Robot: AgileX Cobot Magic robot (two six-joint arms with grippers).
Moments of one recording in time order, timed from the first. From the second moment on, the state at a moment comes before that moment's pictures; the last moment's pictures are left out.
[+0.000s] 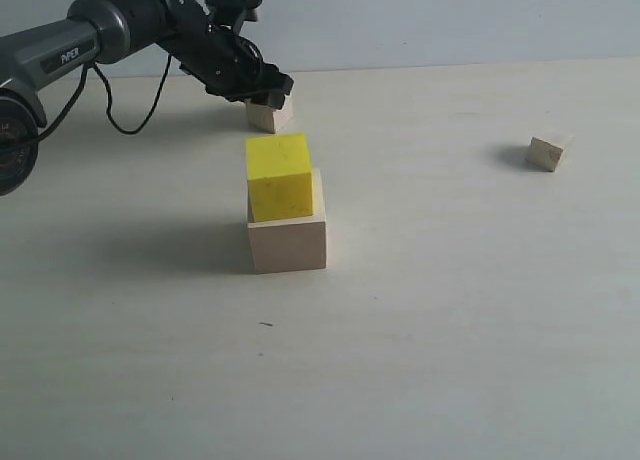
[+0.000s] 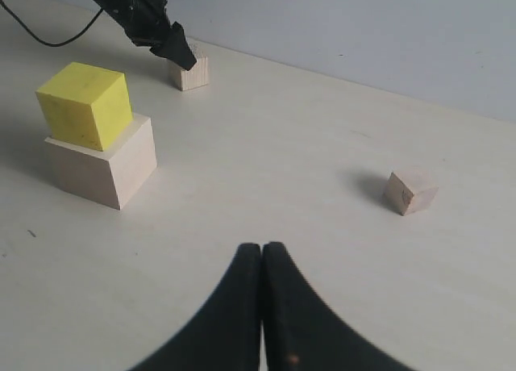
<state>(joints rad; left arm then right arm) -0.33 2.64 -2.35 -0.34 0.78 0.34 0.73 0.28 -0.46 -0.45 0.77 0.39</state>
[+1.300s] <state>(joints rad) -0.36 2.22 -2.35 -0.01 1.13 -0.18 0.73 0.28 -0.46 -0.45 0.77 0.39</state>
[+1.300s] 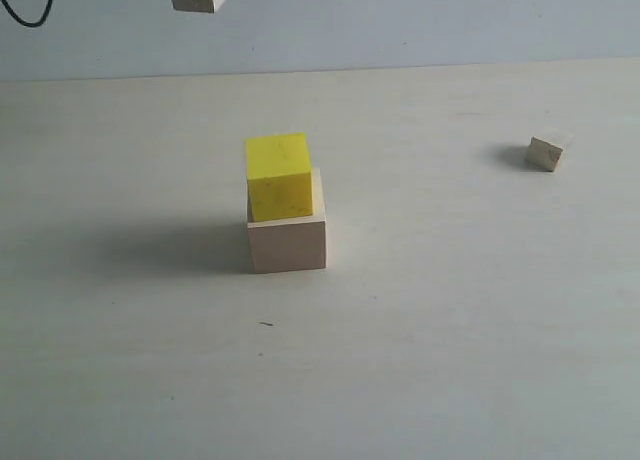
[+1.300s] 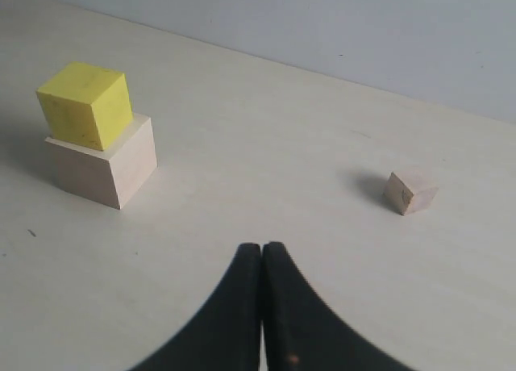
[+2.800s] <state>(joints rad) -0.71 1.96 -2.26 0.33 1.23 -0.64 0.73 0.28 -0.46 -0.45 0.77 0.39</state>
